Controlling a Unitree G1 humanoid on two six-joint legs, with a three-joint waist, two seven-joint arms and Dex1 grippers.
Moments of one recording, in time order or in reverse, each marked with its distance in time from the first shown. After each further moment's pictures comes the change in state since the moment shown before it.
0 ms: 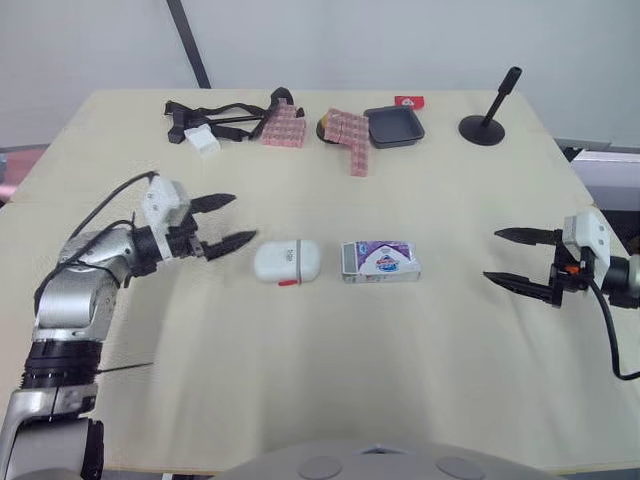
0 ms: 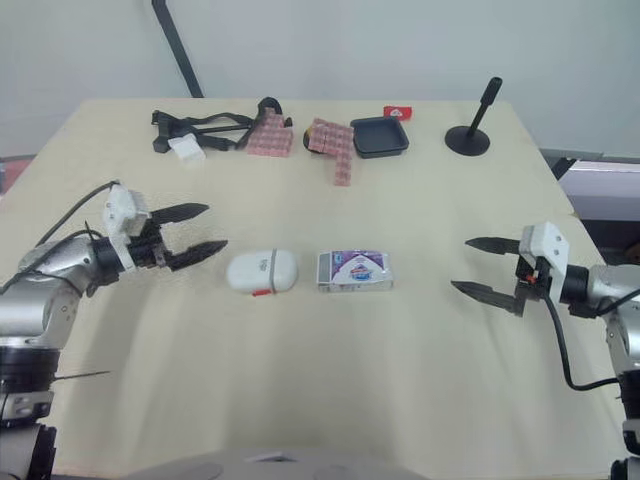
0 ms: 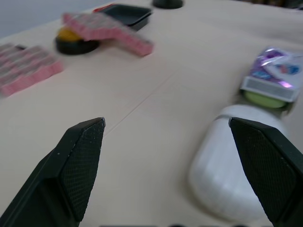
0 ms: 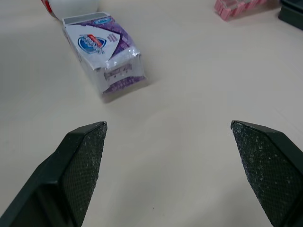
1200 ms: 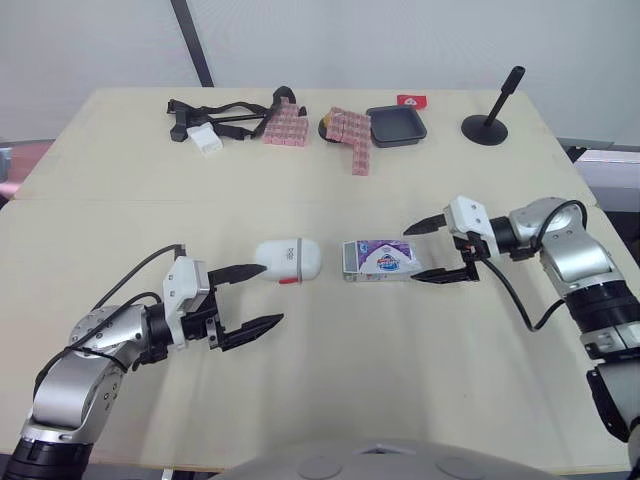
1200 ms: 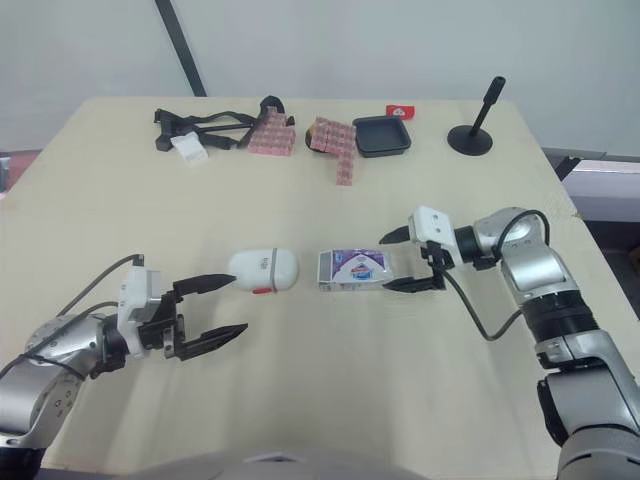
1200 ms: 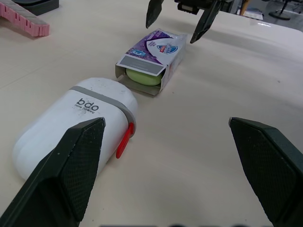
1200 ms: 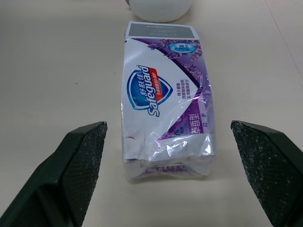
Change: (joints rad) left arm 0.400 -0.020 0.005 -0.285 -0.066 -0.043 0.039; right arm -0.409 0.169 0.439 0.085 -0.240 -0.025 0.103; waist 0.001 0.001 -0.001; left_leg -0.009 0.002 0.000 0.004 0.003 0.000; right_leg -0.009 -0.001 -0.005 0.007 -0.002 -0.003
